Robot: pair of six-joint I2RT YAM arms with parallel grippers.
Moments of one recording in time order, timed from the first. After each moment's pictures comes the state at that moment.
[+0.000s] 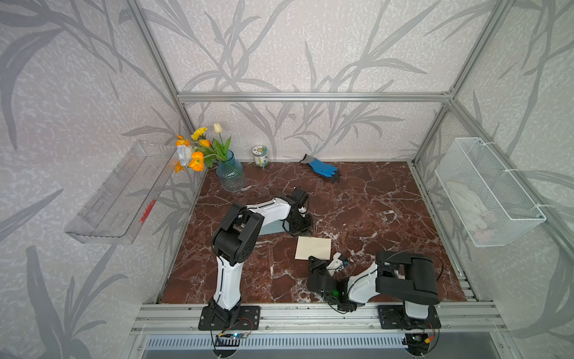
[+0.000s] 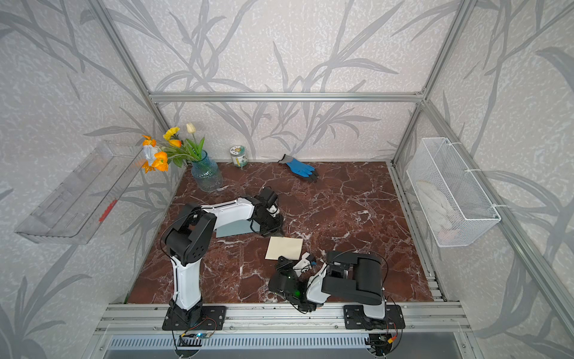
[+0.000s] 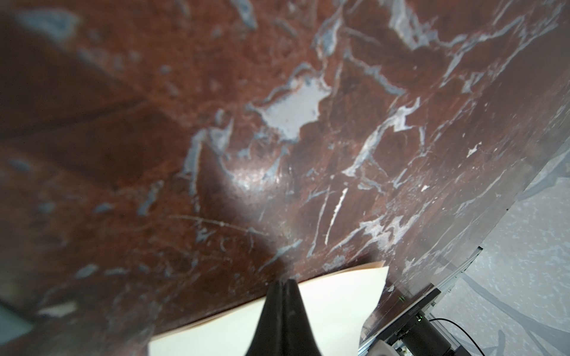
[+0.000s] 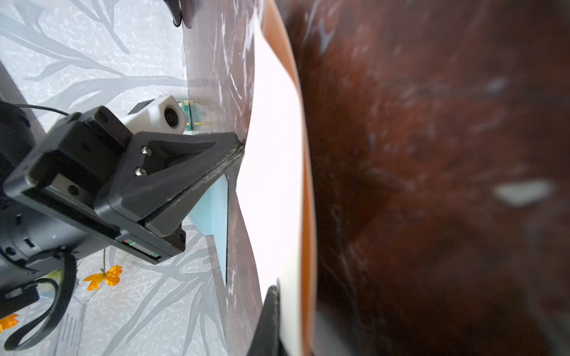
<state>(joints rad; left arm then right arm) -0.54 2.01 1.30 -0.61 0.46 -0.73 1.36 1.85 0.52 0.59 0.81 2.09</state>
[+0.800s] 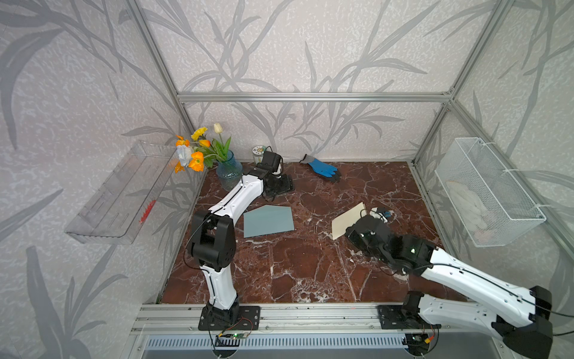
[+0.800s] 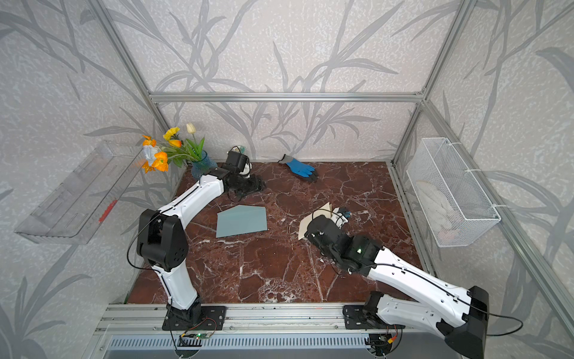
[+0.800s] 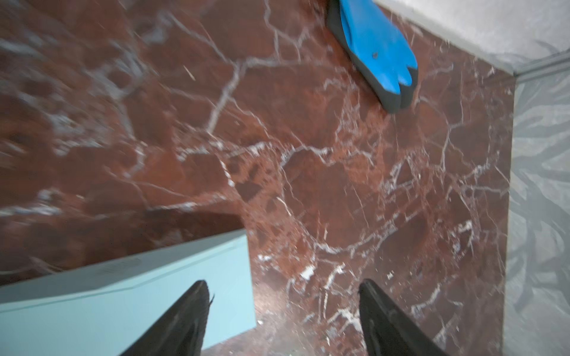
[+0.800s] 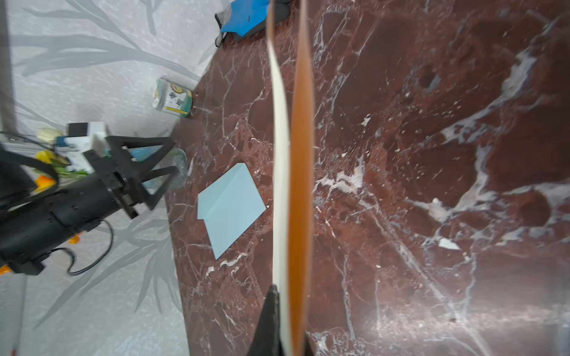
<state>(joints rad) -0.26 1.84 1.60 -0.72 0.16 -0.45 0.86 1.09 1.04 -0.79 0.26 1.31</state>
